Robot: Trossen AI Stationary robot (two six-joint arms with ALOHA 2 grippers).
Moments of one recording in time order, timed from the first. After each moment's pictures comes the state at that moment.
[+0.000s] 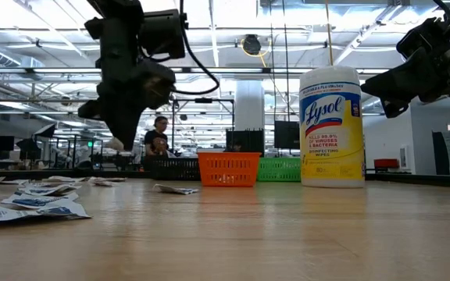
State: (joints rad) left arm 0.10 1.60 1.04 -0.82 0.17 -0.85; right arm 0.01 0.16 0.01 0.05 0.00 0.22
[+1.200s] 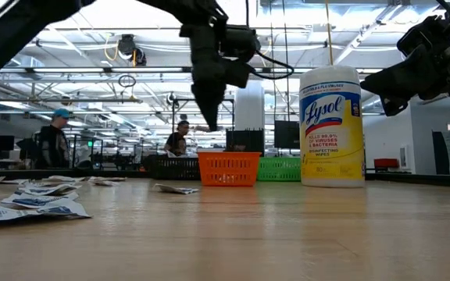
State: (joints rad) left arm 0.32 2.13 1.96 -1.26 0.08 0.28; right arm 0.01 0.16 0.01 0.07 0.00 0.22
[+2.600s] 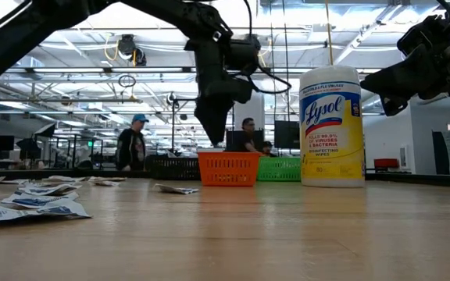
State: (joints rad) left arm 0.35 2.20 1.98 -1.20 0.06 0.10; right arm 0.01 0.16 0.01 0.07 0.00 0.22
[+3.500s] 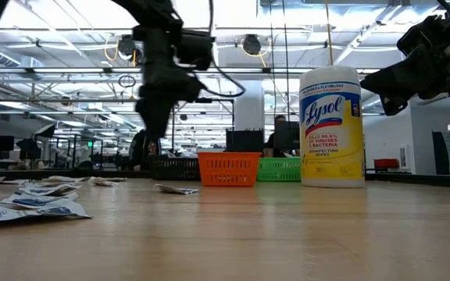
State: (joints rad) left arm 0.32 1.81 1.41 -1.10 0.13 -0.18; right arm 0.01 0.16 0.01 0.07 0.00 0.22
